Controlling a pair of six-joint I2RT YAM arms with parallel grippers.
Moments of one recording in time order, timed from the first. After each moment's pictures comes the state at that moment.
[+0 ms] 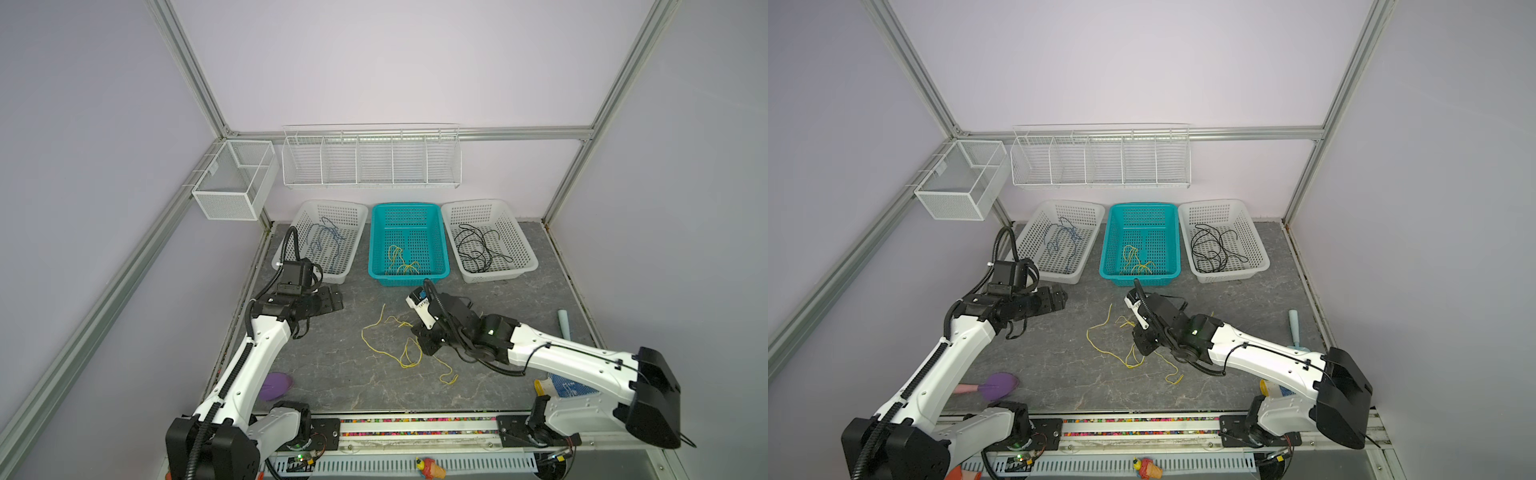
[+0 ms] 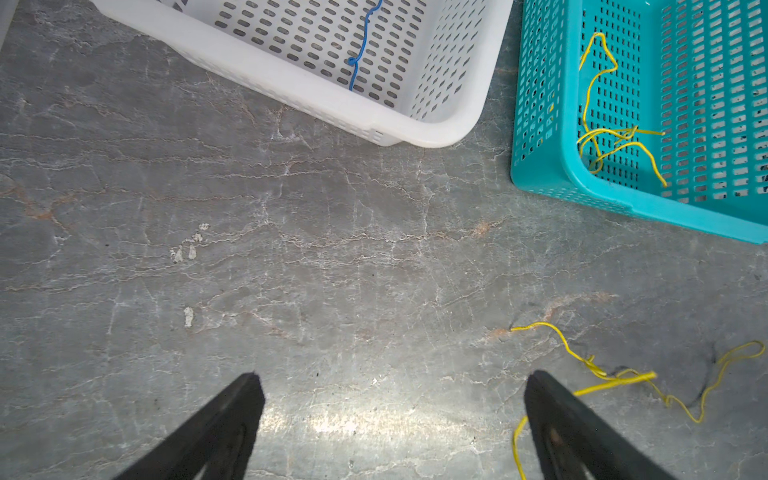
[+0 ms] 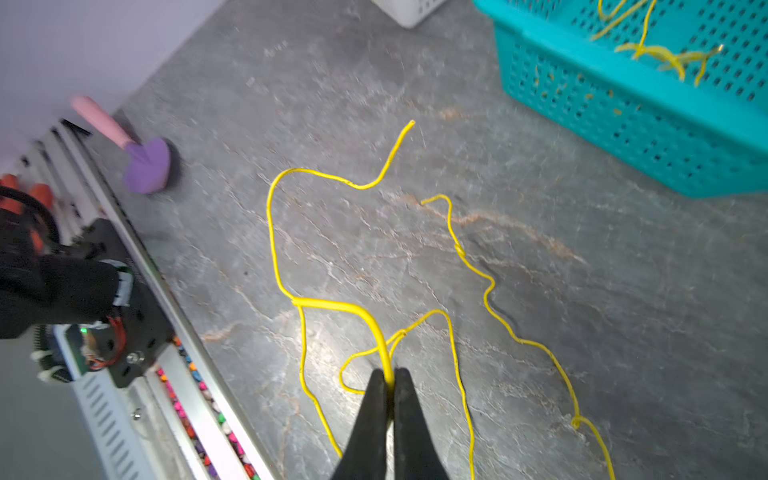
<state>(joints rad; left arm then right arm) -0.20 1.13 0.95 -0.76 0.06 -0.35 1.04 1.30 0.98 -0.44 0.03 0.32</state>
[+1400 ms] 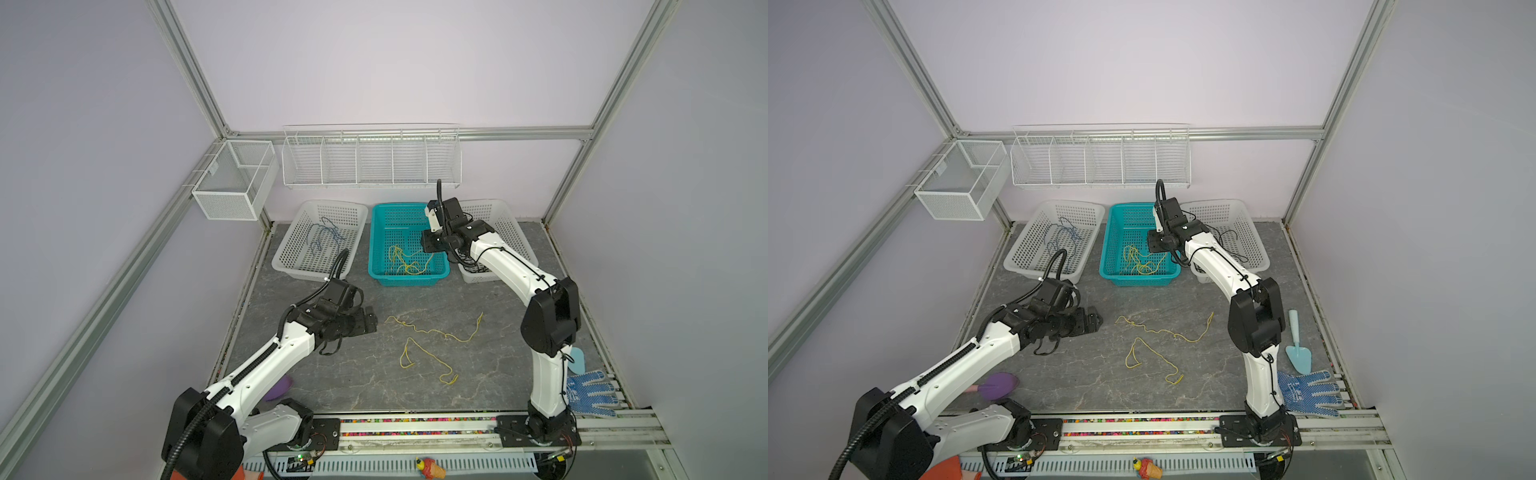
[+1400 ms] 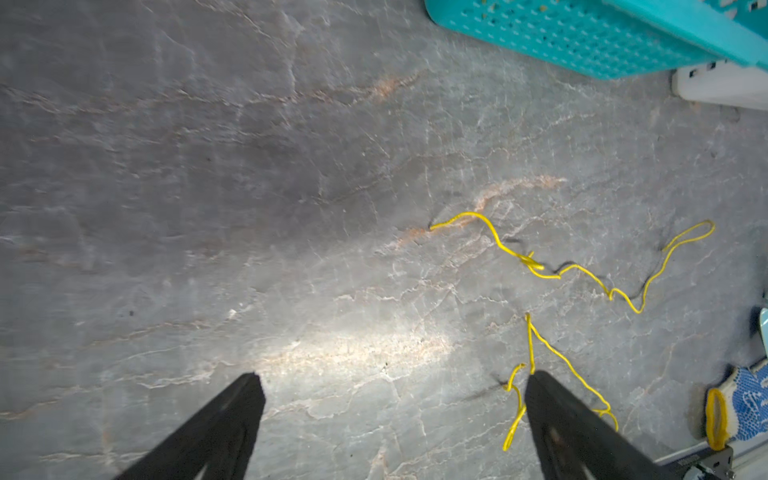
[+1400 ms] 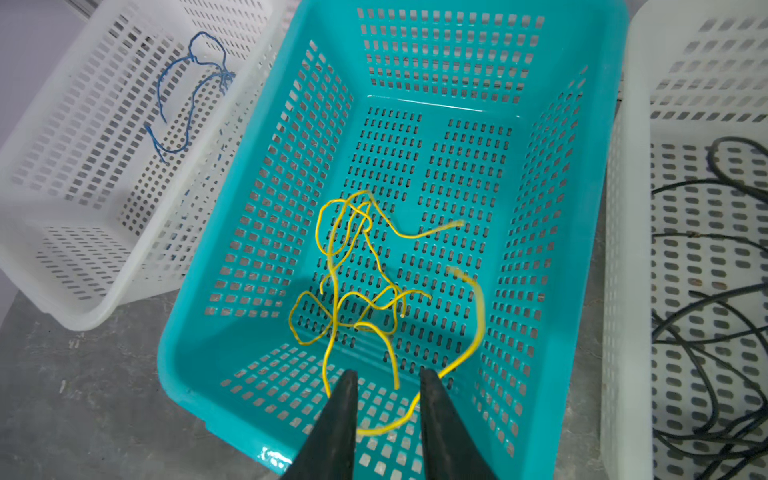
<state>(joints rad) -0.58 1.16 0.81 -0.68 0.08 -0.64 0.52 2.02 1.89 -0.68 -0.04 0.30</state>
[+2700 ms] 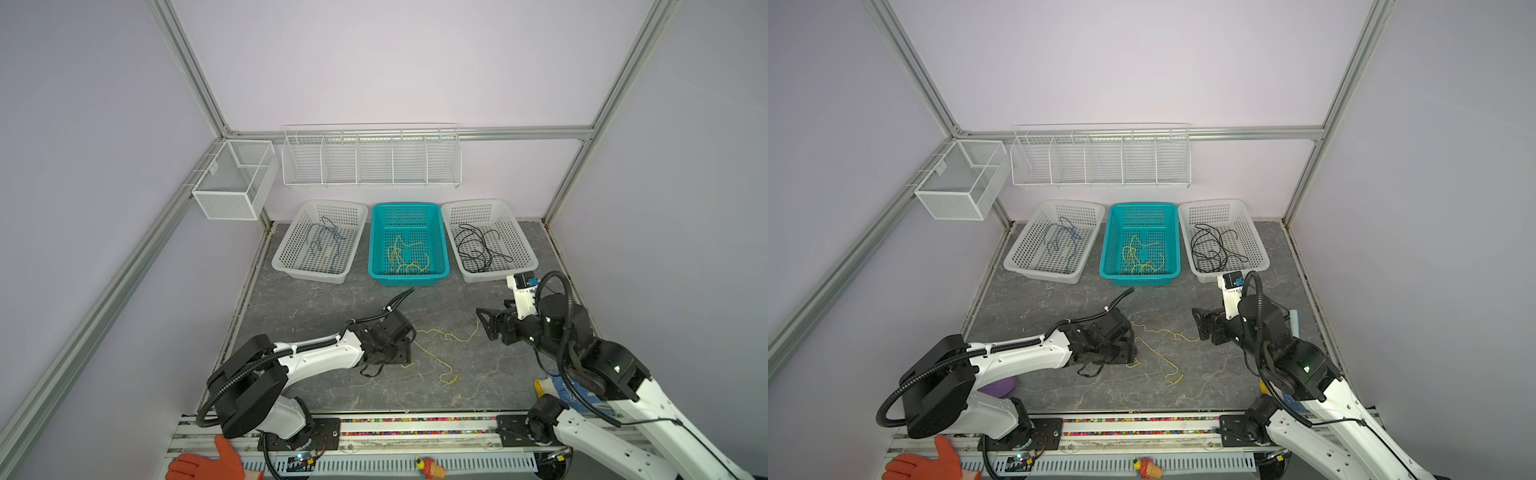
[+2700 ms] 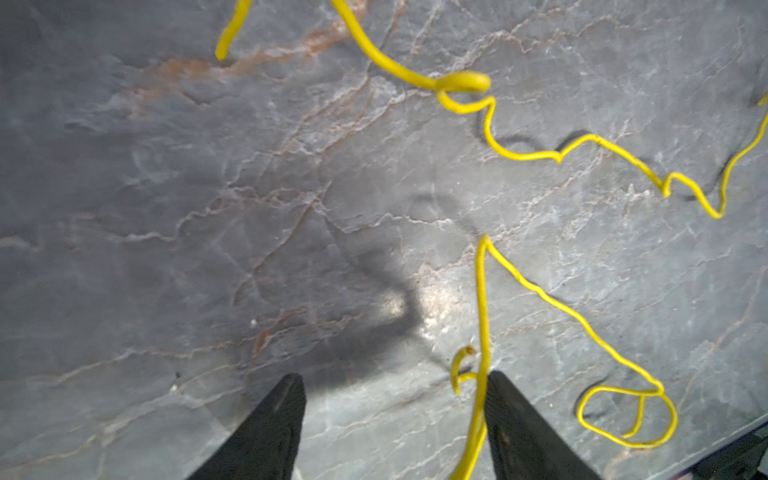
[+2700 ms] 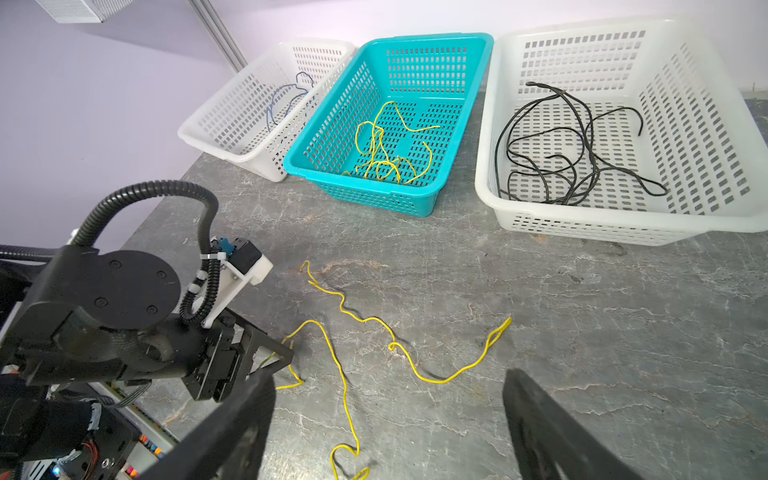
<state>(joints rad) -1.00 1.46 0.76 -0.42 -0.04 -0.89 0.69 0.67 0.91 -0.76 0.13 0.34</state>
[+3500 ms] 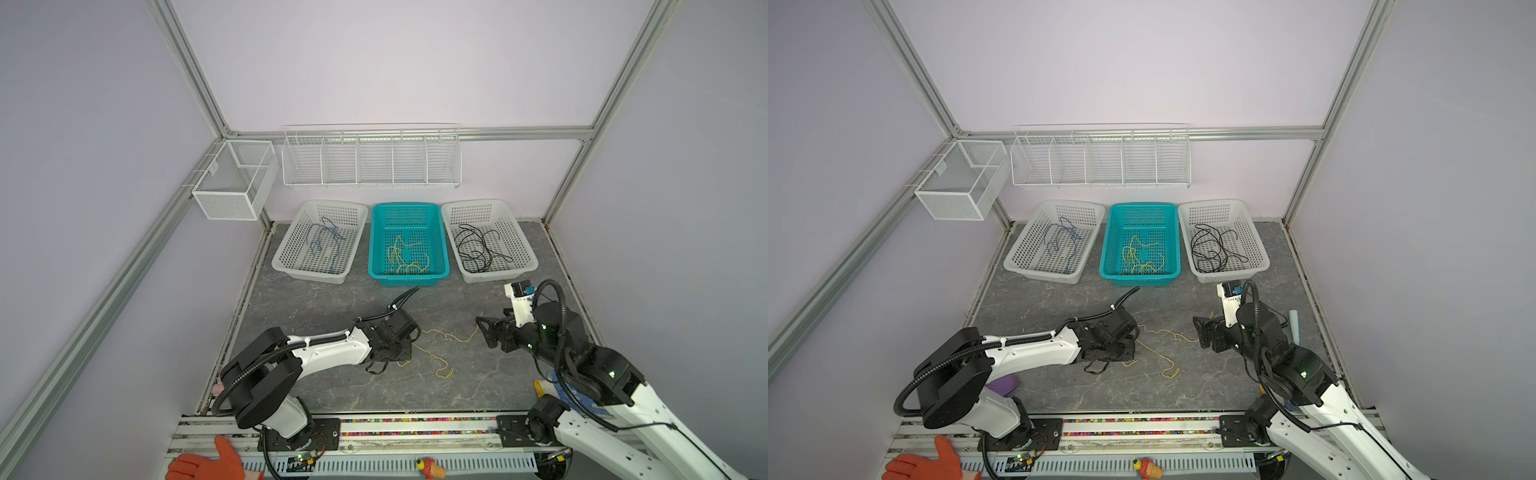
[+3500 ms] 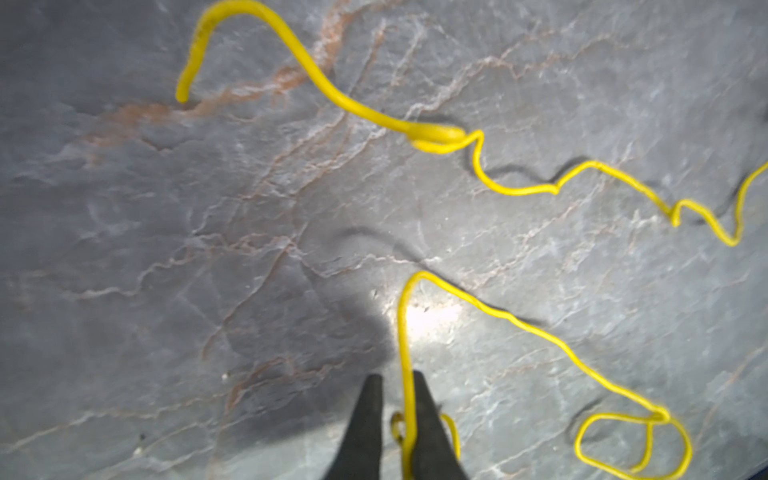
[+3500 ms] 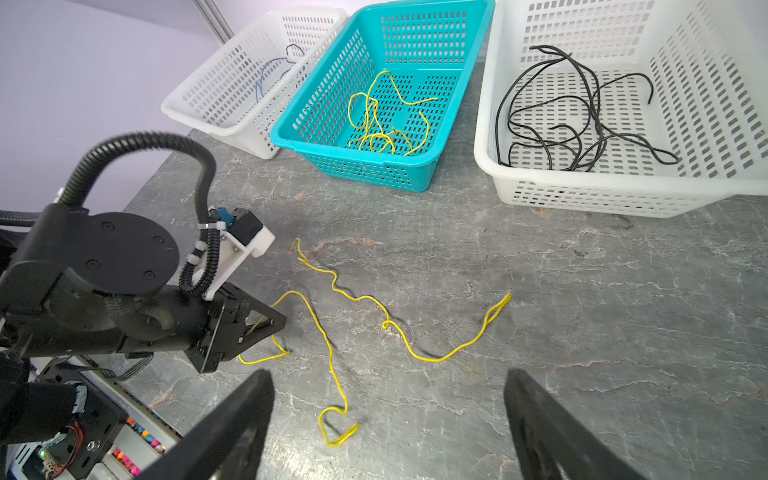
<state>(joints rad) -1.00 1.54 0.79 -0.37 -0.05 -0.86 0.69 0.62 0.82 -0.76 0.12 0.35</state>
